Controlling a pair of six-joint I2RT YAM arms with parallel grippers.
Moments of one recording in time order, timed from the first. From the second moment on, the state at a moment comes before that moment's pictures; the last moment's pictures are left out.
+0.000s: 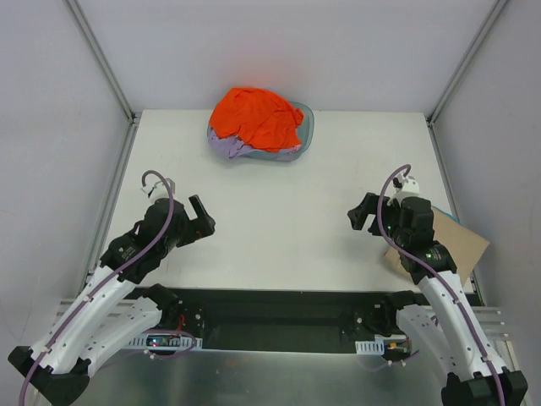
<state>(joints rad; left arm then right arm) -0.55 0.65 0.77 -0.84 -0.28 -0.75 0.22 0.67 0.58 -0.43 -0.10 0.36</state>
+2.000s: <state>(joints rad) -0.25 2.32 2.17 -0.52 0.00 -0.39 0.22 0.61 0.55 -0.48 -0.08 0.35</state>
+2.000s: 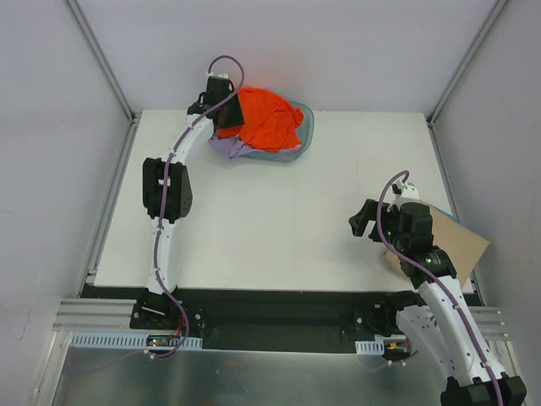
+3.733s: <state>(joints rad) -0.57 1.36 1.90 -0.53 0.31 -0.41 0.22 0.61 0.80 -0.63 -0.12 0.59</state>
